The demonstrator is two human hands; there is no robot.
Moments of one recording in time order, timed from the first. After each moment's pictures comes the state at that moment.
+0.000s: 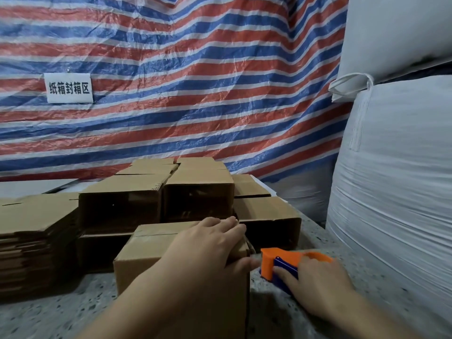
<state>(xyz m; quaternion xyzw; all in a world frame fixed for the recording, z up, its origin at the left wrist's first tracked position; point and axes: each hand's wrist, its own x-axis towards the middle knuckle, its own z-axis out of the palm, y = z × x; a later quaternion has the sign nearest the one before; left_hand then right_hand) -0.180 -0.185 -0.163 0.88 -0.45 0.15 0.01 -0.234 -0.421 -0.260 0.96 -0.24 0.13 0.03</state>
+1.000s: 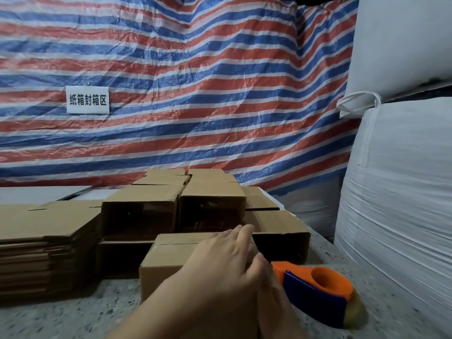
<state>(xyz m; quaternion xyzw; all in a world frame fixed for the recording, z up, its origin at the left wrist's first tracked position) -0.178 -0.184 -0.167 0.86 -0.46 0.20 0.12 -0.224 -0.300 -0.237 0.69 -0.10 0.31 -0.65</state>
